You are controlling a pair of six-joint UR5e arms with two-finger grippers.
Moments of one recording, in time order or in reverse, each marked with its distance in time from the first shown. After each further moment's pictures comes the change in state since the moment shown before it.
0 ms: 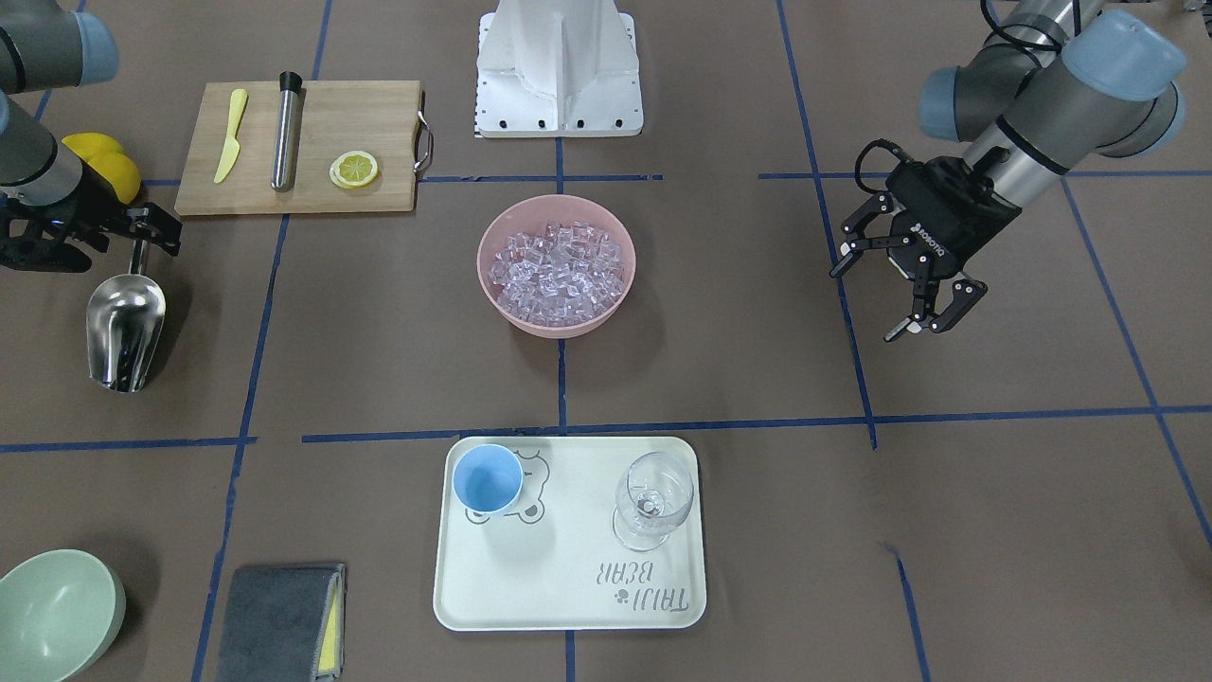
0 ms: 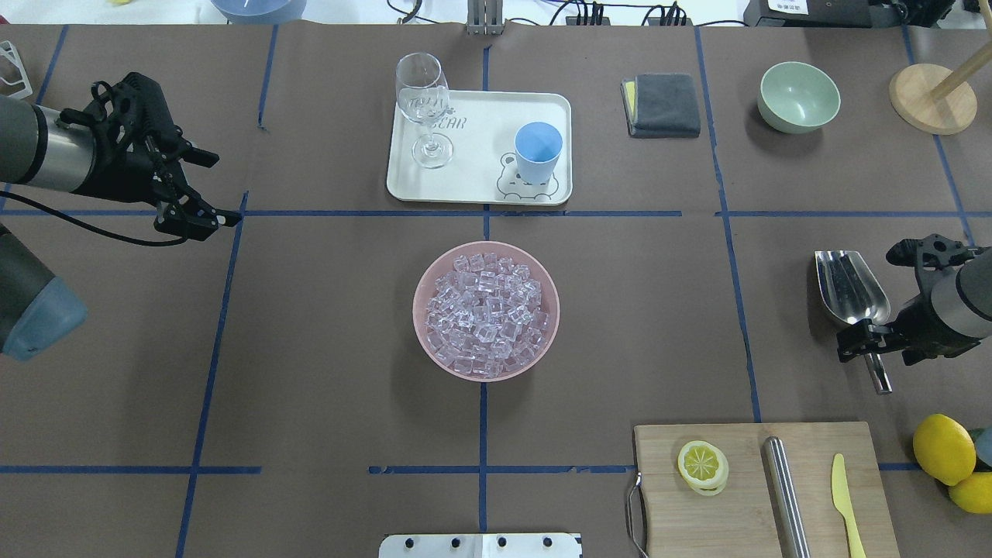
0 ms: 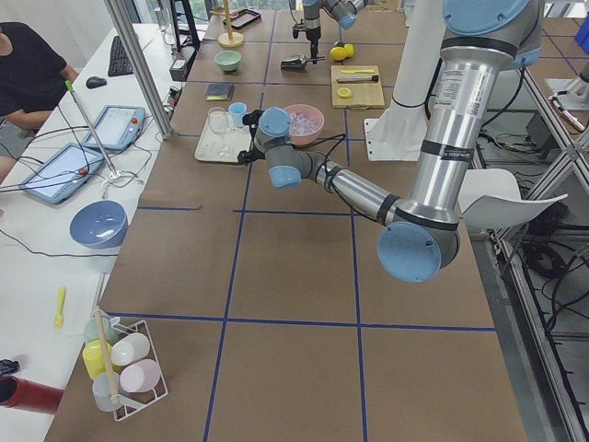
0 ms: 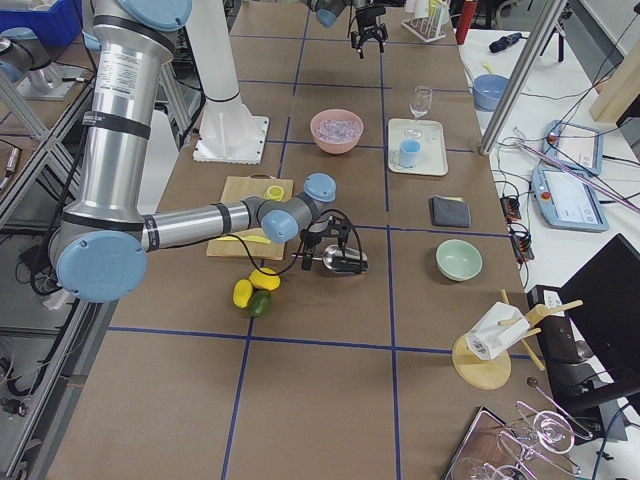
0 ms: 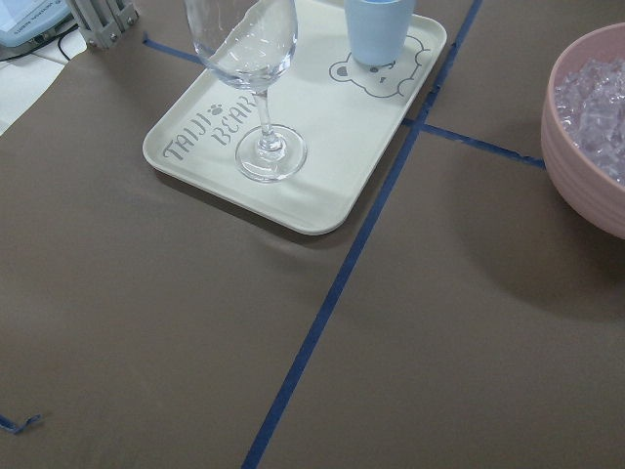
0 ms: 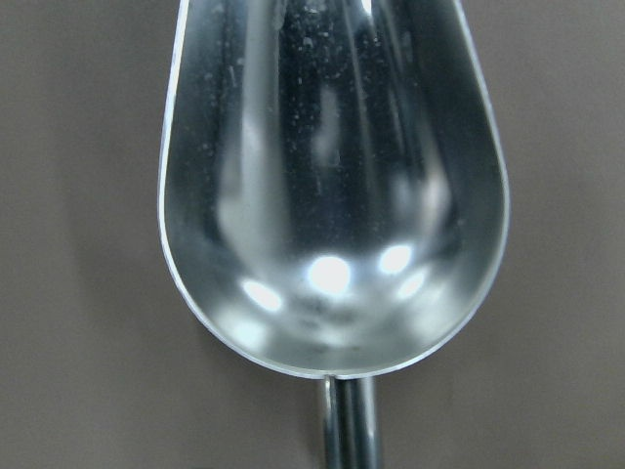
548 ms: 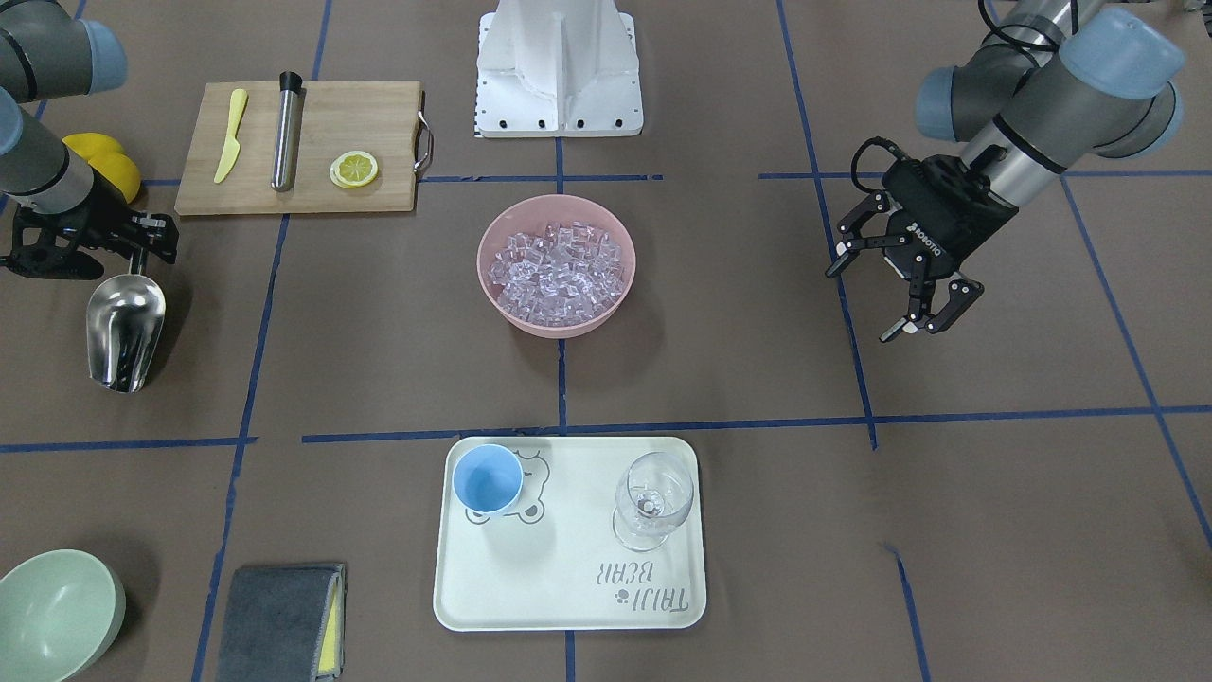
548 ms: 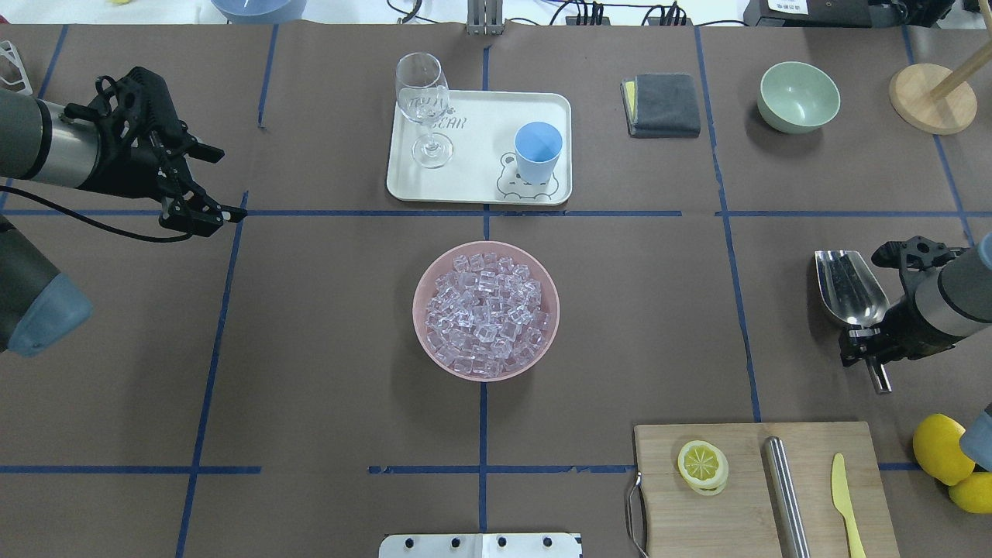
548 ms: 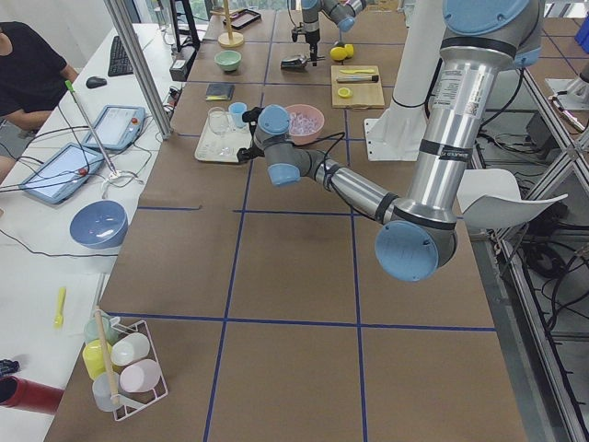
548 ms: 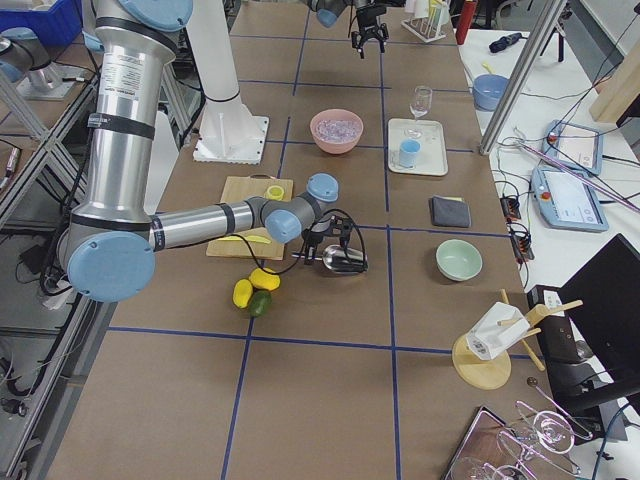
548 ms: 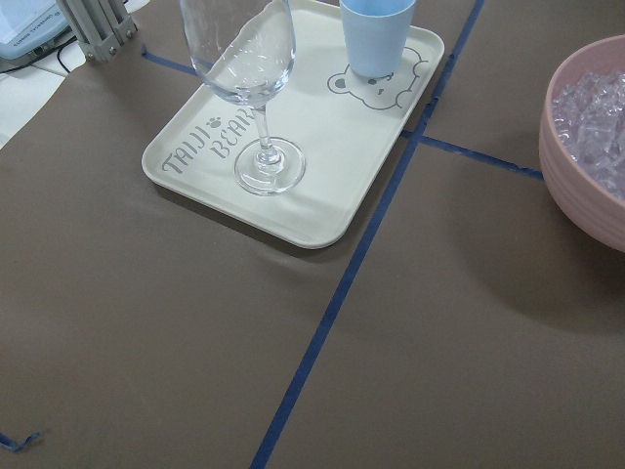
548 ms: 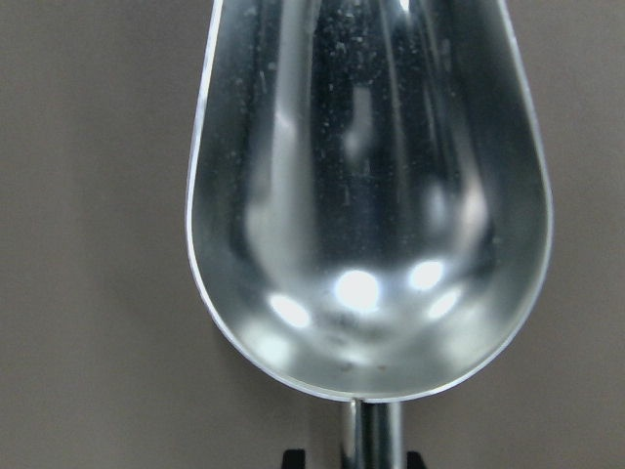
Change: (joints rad) left arm 0.000 -0.010 0.000 0.000 0.000 0.000; right arm -0.005 0.020 -0.012 -0.006 0.002 -0.005
